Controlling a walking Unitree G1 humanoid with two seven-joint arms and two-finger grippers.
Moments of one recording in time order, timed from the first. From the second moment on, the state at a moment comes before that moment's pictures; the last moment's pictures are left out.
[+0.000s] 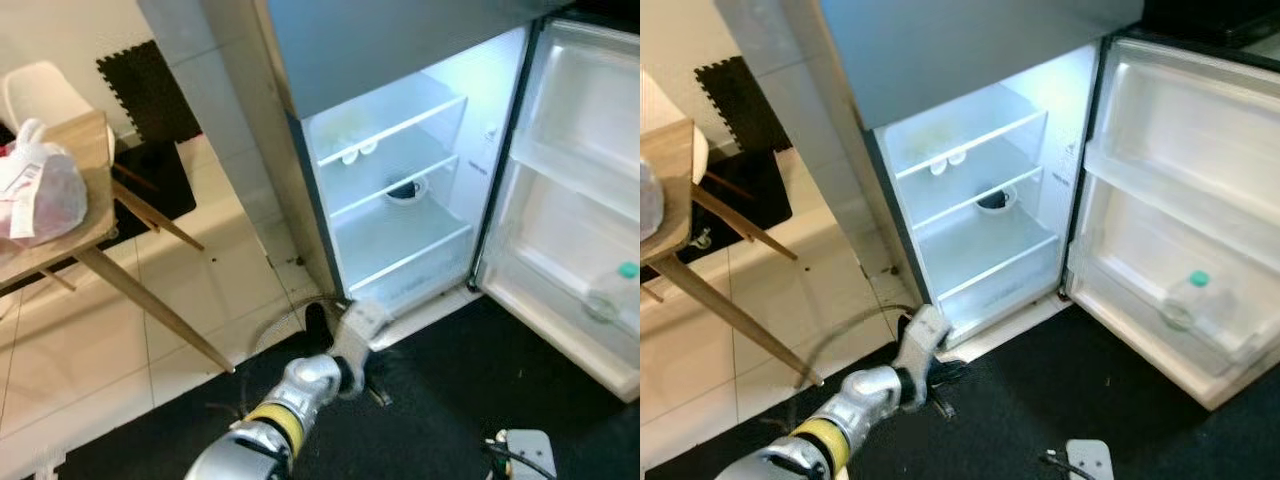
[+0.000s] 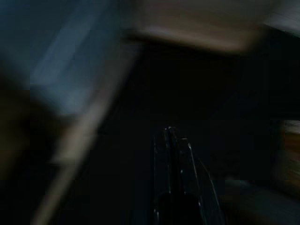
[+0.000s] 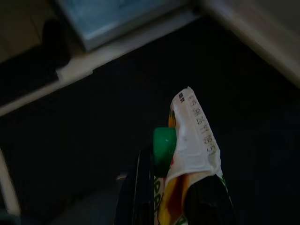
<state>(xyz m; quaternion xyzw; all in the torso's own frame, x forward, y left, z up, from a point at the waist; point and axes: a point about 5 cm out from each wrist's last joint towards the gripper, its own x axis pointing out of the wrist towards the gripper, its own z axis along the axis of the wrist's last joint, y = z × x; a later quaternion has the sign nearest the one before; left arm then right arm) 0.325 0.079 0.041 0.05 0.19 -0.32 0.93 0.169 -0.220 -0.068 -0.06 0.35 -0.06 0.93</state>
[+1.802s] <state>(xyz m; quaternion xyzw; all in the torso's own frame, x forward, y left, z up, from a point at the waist) 0.262 0.148 -0.031 0.10 0.29 -0.14 0.94 0.173 -0.208 -0.076 -0.04 0.38 -0.06 0.92</state>
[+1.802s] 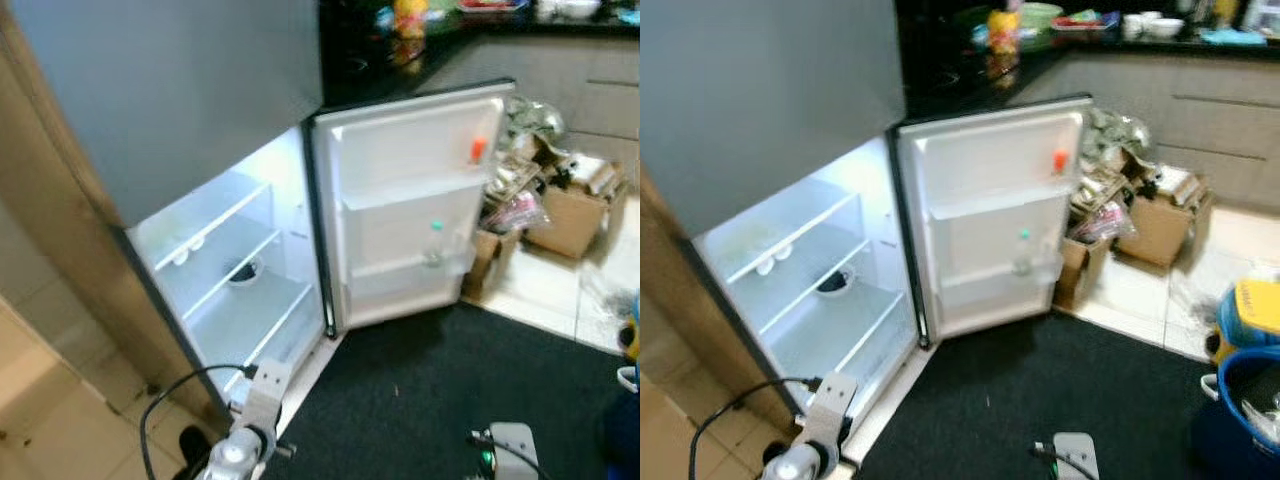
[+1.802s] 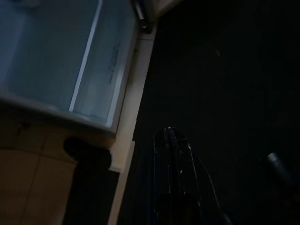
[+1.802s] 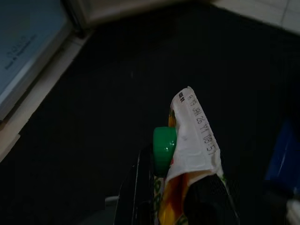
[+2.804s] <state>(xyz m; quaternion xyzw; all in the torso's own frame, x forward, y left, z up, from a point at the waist) 0.263 0.137 -0.028 0.08 0.28 -0.16 0.94 0.170 -0.213 -0.077 -0.04 0.37 -0.08 0.92</state>
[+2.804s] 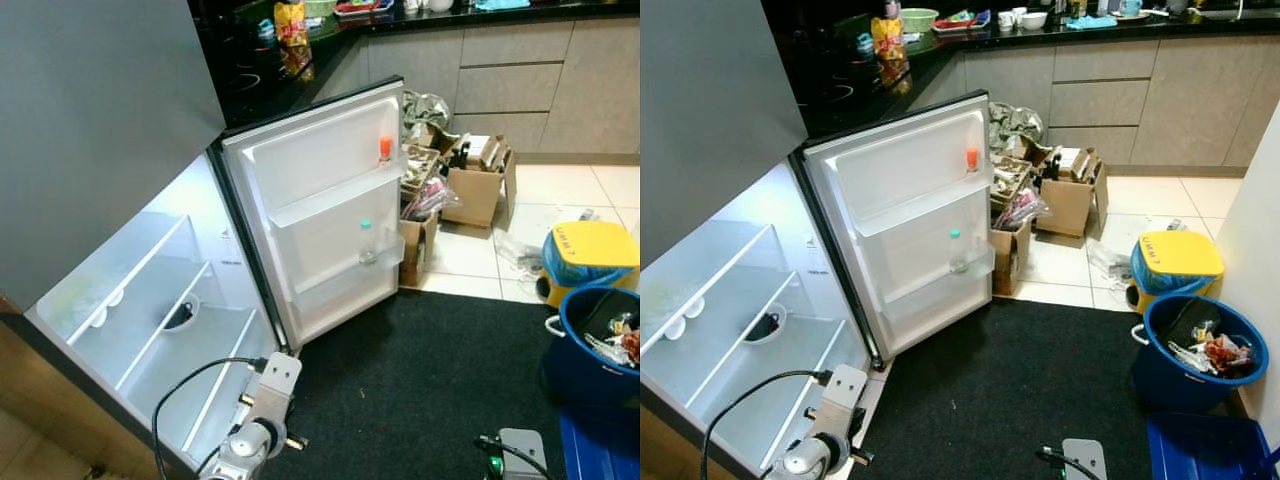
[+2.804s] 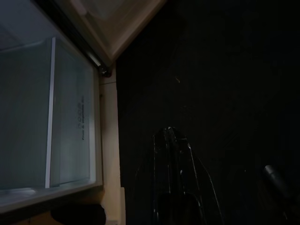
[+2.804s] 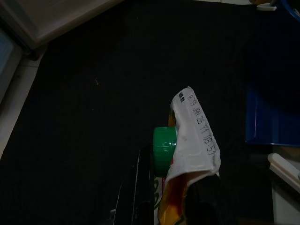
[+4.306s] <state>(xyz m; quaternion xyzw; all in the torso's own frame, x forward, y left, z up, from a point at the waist) 0.266 0.129 -0.025 0.09 0.27 -0.18 0.94 0.167 -0.214 -0.078 -0.04 0.38 -0.07 0.92</state>
